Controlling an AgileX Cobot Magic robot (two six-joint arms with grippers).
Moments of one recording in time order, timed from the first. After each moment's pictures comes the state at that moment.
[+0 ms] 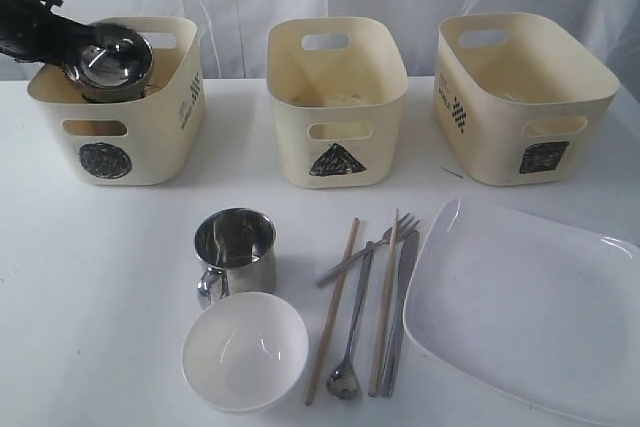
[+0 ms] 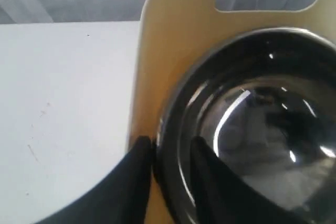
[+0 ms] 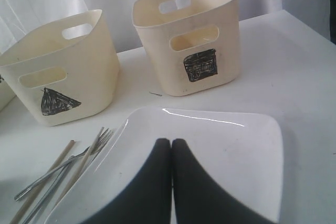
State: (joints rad) left arm 0.01 2.18 -1.95 -0.21 0.63 0.21; right arm -0.10 0.00 -0.01 0.14 0.28 0.11
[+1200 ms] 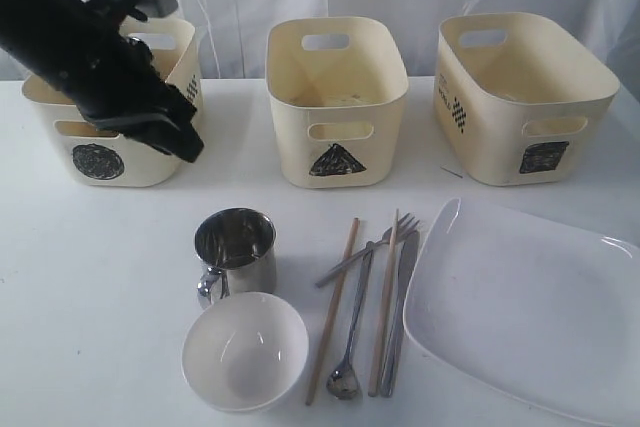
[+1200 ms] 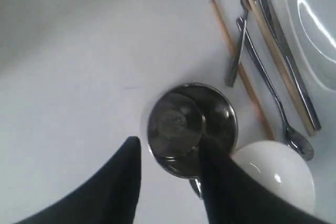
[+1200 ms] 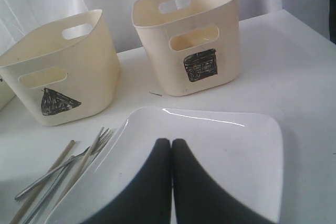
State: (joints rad) left arm -0.35 1.62 -1.36 -0.46 1.00 0.52; right arm -0.10 0.00 -0.01 0.14 0.28 0.11
